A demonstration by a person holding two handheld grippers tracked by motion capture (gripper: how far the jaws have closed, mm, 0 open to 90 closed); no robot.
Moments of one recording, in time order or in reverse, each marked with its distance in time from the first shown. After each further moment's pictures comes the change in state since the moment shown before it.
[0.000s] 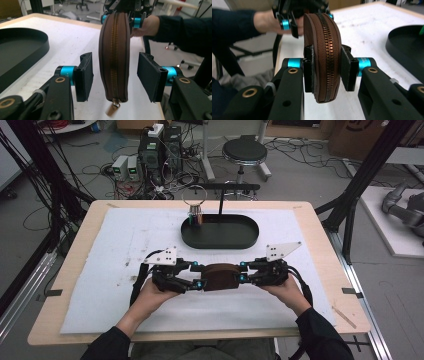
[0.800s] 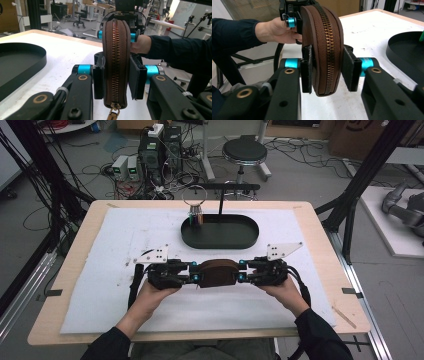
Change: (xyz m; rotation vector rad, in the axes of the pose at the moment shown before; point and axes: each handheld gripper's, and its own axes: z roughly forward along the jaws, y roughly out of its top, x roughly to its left) left arm 0.001 -0.001 -0.010 -0.125 -0.031 -0.022; right arm 0.003 0.002 0.002 -0.055 0.001 0.016
